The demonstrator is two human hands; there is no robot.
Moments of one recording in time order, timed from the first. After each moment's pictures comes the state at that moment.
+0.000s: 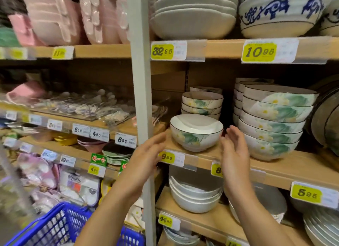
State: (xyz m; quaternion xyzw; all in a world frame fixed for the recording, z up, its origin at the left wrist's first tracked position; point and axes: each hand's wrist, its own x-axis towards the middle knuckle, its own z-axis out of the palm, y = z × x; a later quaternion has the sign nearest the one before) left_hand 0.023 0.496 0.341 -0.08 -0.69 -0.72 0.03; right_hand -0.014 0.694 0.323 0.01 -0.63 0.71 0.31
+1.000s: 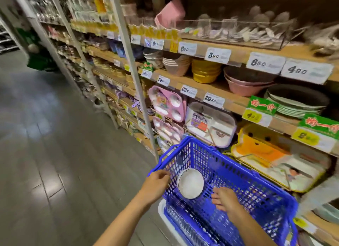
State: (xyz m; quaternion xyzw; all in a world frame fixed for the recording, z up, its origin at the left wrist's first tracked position) left_hand 0.139 0.068 0.102 0.30 -0.80 -0.52 -0.06; right_hand 0.023 0.281 -0.039 -0.17 -0.73 0.57 -0.33
